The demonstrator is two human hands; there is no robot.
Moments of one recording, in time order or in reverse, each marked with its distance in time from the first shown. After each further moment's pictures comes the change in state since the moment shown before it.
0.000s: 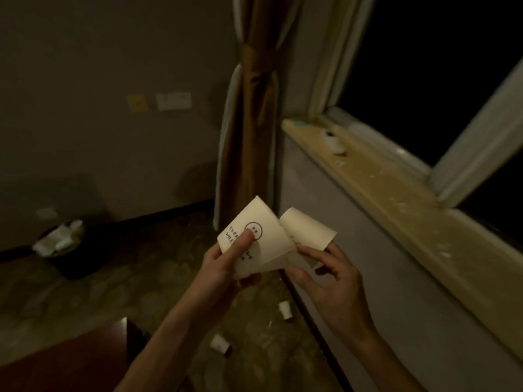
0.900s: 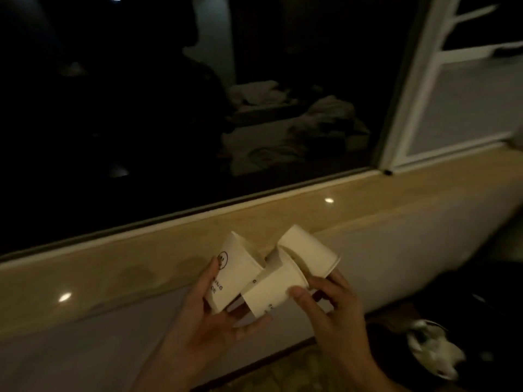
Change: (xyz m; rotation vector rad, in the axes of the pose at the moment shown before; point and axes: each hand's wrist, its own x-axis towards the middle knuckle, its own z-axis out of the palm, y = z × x) left_hand -0.287 -0.246 0.469 0.280 -0.965 -0.936; right_hand -0.504 -0.010 -0.368 -0.247 1.460 0.354
